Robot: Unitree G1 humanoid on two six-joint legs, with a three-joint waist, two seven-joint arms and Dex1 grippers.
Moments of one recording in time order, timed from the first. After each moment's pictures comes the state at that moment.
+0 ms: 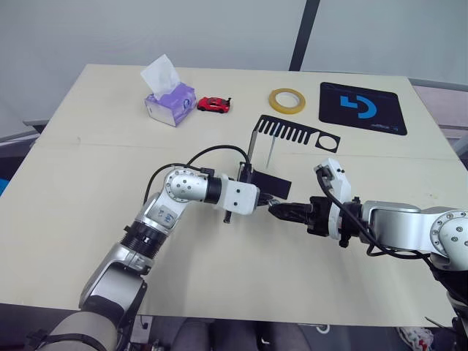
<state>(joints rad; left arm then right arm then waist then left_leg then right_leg) -0.78 0.37 -0.36 0.29 0.10 -0.33 -1.00 -0.47 -0.89 0.09 -0.35 1.95 1.02 -0.38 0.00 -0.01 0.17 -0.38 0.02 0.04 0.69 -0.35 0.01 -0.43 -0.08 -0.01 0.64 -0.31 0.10</state>
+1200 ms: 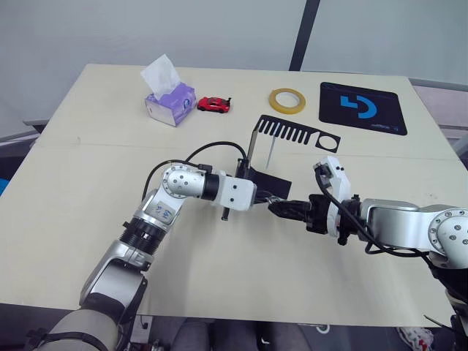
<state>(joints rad) -0.80 0.37 -0.34 0.32 0.08 -0.35 -1.04 -0.48 -0.89 0.09 -0.35 1.93 1.01 -0.39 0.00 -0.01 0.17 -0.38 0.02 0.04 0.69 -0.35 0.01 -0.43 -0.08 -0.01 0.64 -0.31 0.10</state>
